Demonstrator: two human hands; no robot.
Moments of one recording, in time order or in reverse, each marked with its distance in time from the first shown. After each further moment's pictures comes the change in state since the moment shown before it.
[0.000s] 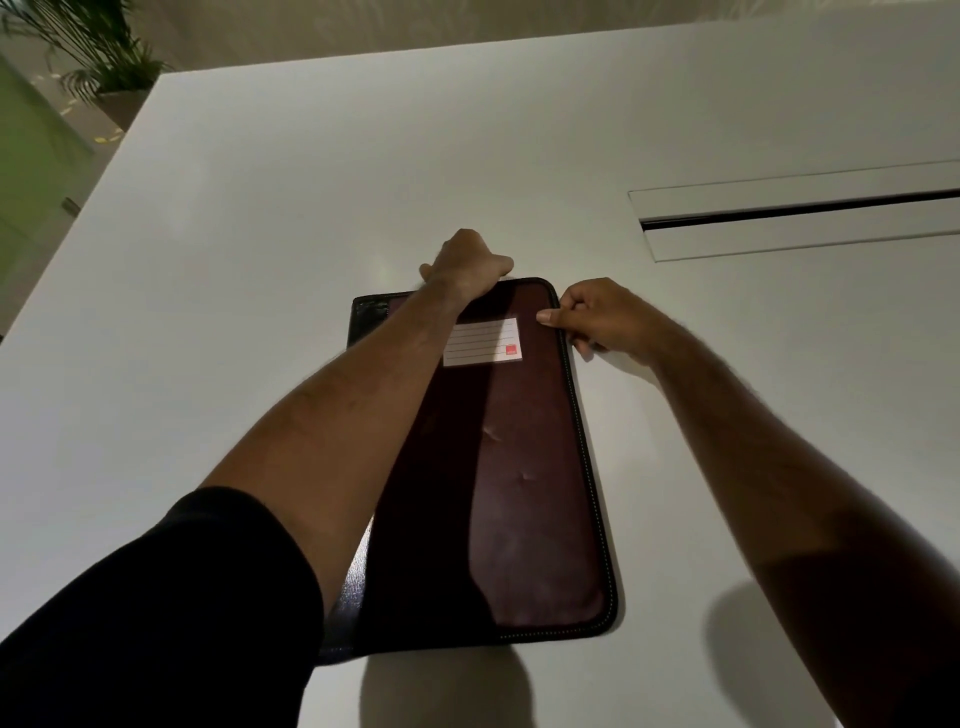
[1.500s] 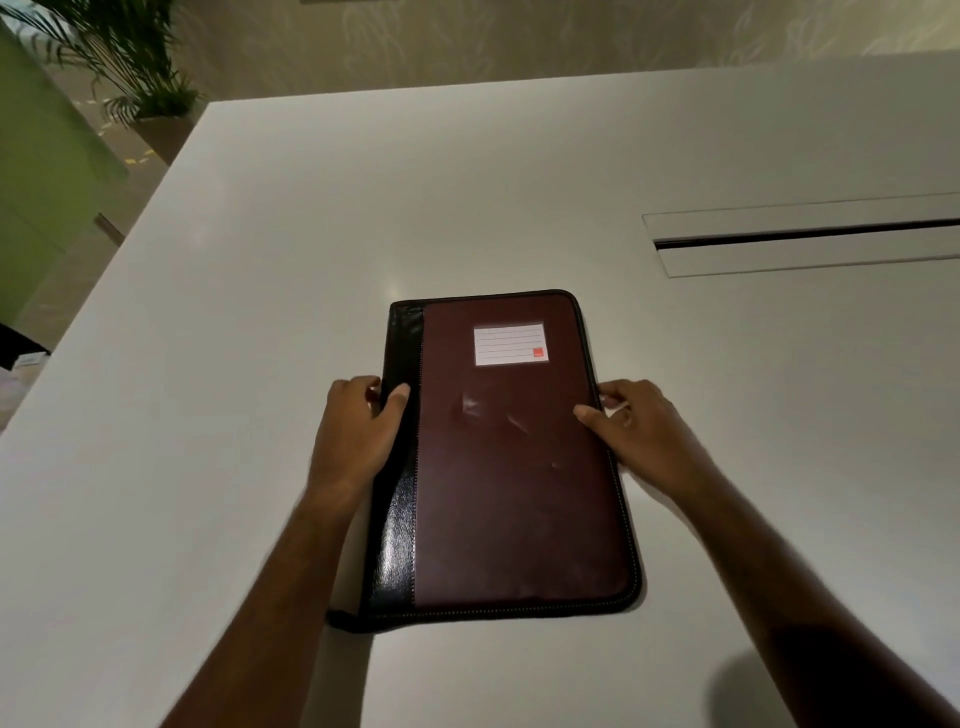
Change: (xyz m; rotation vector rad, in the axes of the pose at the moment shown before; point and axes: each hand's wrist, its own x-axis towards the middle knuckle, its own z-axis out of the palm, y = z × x) left_hand -0.174 -0.185 -0.036 -0.162 0.237 -0.022; right_hand -0.138 0.014 0.066 -0.161 0.289 0.039
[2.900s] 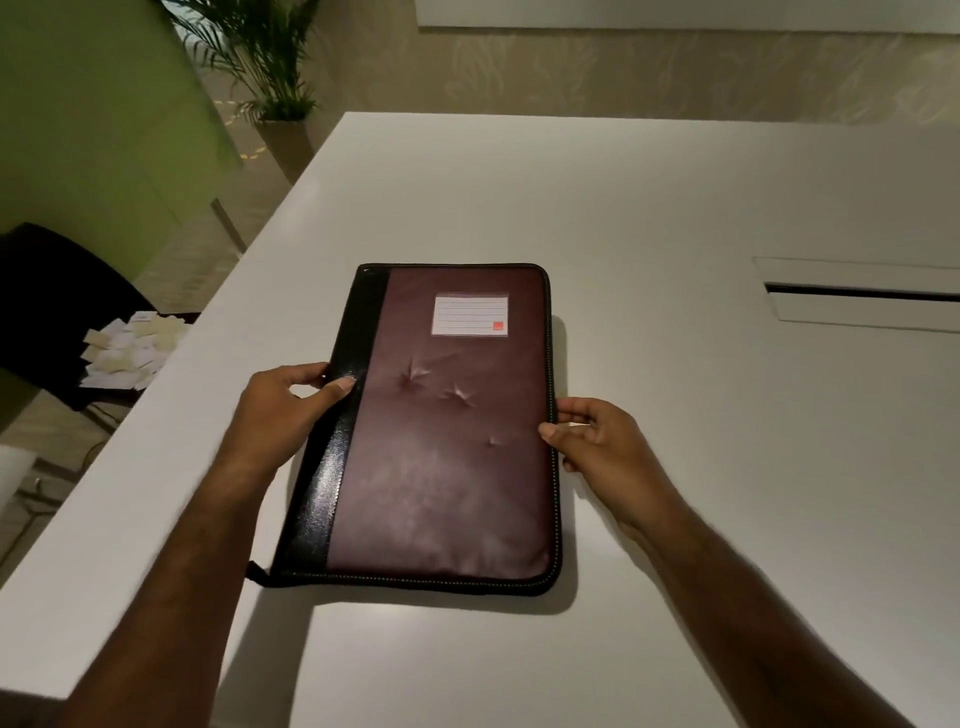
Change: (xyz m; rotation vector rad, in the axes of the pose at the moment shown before) left_hand -0.014 -0.107 -0.172 -0.327 0.112 -0.110; right_hand -0.046 -0.132 0.094 0.542 -0.225 -0.008
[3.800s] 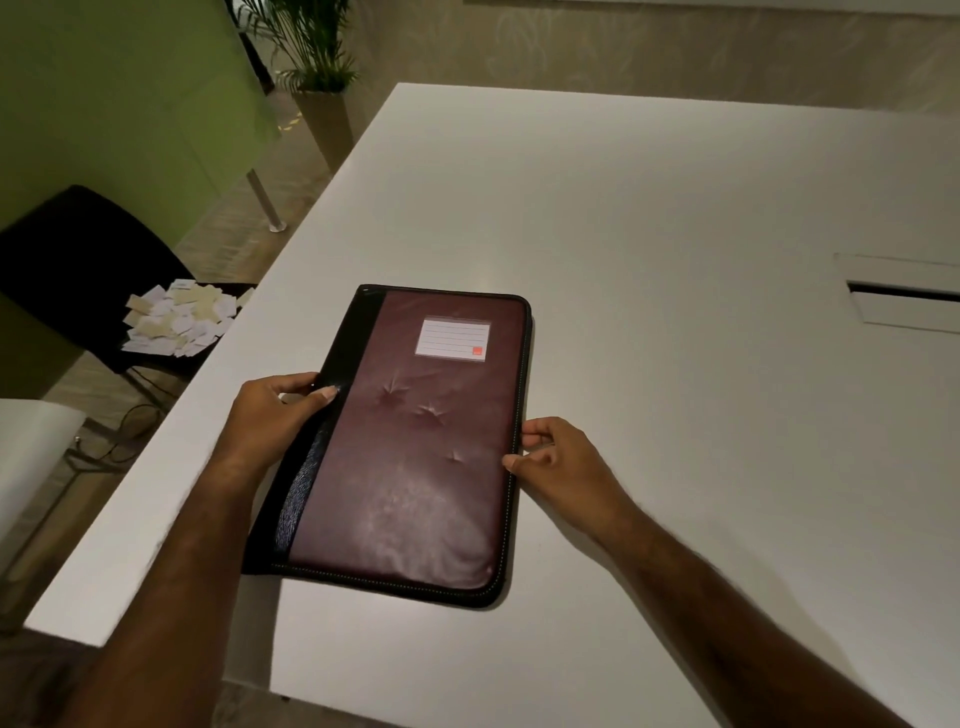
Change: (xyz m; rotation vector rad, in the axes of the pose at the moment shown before) left_hand 0.009 -0.075 -0.066 0.000 0.080 -0.194; right_hand -0.003 0.014 0.109 -0.115 -0.144 0.050
